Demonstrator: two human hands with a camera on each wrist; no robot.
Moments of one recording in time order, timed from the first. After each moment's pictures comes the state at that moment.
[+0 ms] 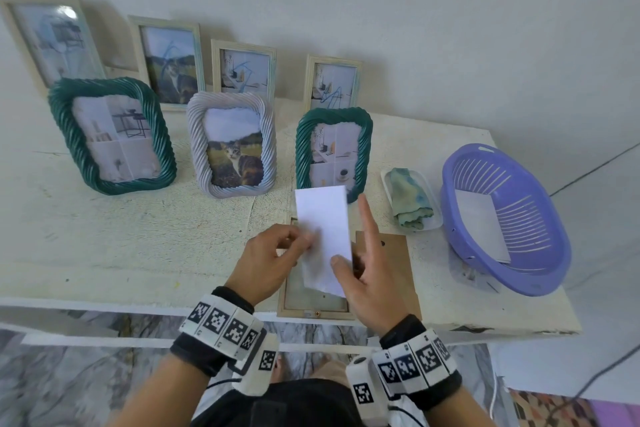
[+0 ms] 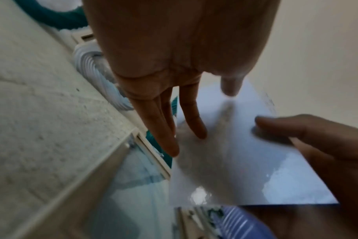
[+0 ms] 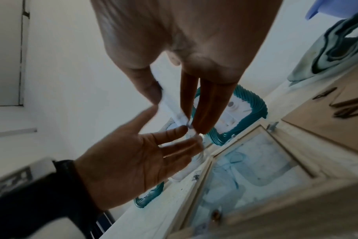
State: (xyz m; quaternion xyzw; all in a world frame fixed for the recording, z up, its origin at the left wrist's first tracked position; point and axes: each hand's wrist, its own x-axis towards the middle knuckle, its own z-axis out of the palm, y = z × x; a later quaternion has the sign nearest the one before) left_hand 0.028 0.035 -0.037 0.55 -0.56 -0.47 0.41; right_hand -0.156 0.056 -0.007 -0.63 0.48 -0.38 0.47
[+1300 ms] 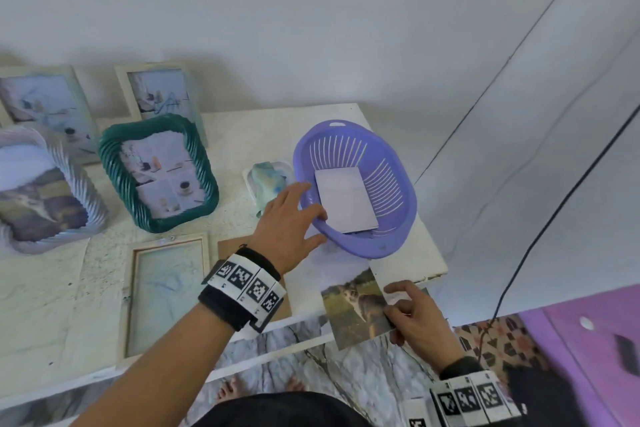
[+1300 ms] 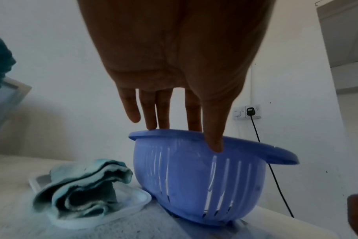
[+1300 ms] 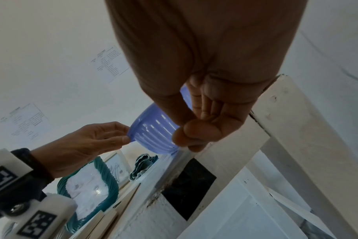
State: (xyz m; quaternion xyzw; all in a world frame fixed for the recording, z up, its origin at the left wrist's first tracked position) left_hand -0.211 -0.029 -0.014 0.43 -0.87 -0.18 0.16; right_hand -0.426 0.140 -0.034 -0.42 0.74 -0.30 0.43
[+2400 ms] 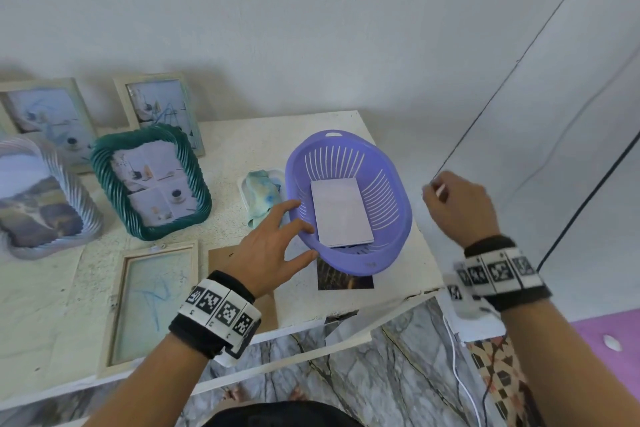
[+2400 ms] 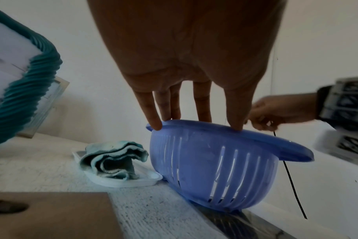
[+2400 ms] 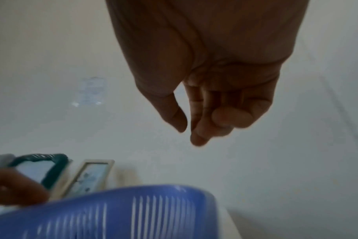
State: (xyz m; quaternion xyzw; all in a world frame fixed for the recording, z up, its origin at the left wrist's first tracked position) left_hand -0.201 -0.017 -0.023 0.41 -0.86 -0.21 0.20; right_hand -0.507 0.010 0.059 -0.55 0.81 -0.19 0.08
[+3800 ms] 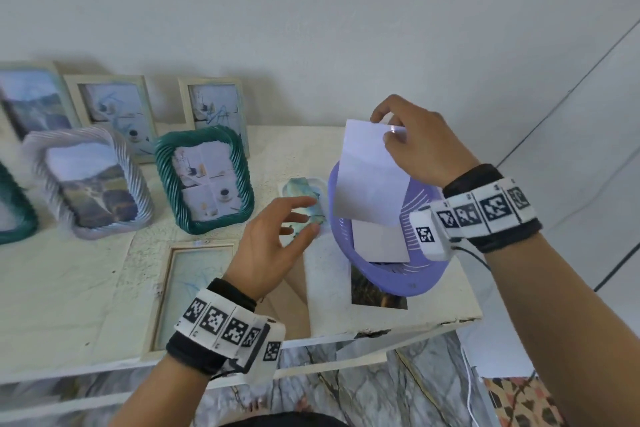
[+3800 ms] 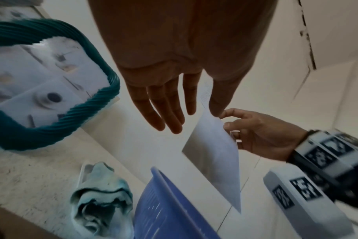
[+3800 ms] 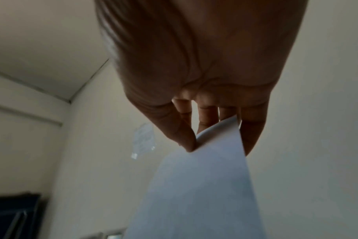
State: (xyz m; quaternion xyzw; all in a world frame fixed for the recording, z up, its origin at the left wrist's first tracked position) left_hand -0.160 -0.007 0.021 0.46 -0.69 -0.35 0.43; right_hand -0.391 -0.077 0.148 -0.75 0.60 -0.23 0.15
